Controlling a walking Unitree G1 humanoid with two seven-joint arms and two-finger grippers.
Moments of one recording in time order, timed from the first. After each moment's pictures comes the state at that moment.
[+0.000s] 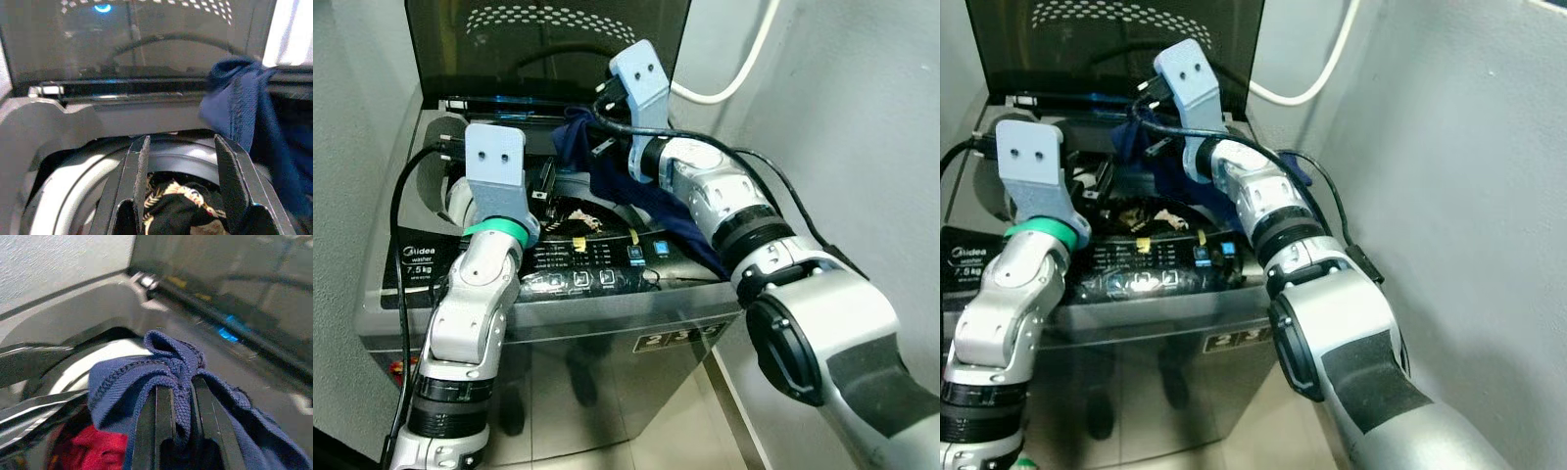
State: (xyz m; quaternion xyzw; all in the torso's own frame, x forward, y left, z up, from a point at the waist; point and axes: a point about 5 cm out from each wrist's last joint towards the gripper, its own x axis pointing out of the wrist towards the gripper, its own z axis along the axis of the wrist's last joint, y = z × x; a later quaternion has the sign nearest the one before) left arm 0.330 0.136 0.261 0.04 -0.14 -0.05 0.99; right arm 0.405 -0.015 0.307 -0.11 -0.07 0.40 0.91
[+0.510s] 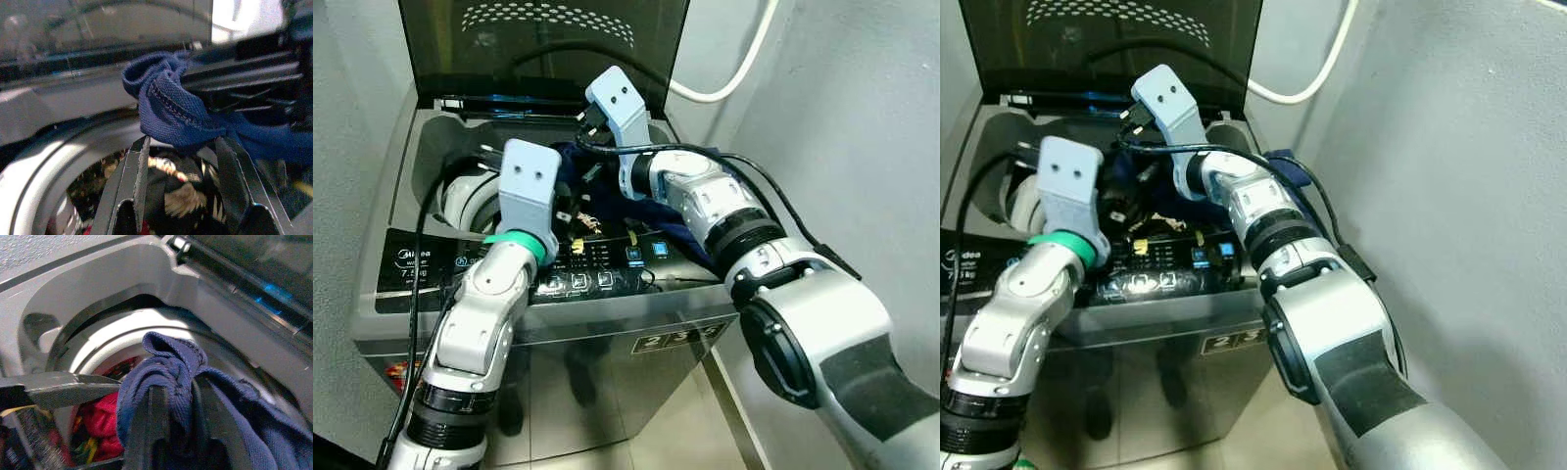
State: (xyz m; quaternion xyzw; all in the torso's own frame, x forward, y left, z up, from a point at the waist) left arm 0.325 0.123 0.245 0.08 -0.08 -0.12 0.99; right arm 0.401 -0.009 0.300 -0.13 -0.01 0.45 0.88
